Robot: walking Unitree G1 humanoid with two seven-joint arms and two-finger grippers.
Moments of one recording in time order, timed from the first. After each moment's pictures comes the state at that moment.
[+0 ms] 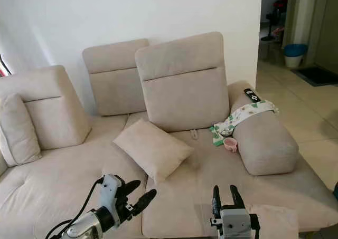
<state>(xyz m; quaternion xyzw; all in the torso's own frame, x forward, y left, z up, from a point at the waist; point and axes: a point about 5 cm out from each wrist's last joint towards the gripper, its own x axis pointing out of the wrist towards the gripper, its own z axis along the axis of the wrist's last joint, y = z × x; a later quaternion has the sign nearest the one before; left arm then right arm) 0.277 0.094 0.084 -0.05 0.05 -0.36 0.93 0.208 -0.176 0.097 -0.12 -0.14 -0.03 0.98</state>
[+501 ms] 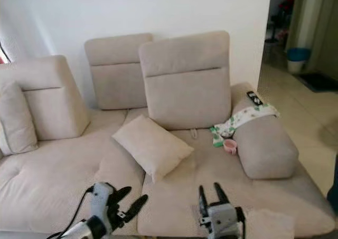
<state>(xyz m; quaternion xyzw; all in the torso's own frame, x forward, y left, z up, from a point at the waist) 0.255 0.128 0.076 -0.06 0.05 -0.27 0.96 0.236 -0.152 0.095 -0.11 -0.13 0.09 0.98</state>
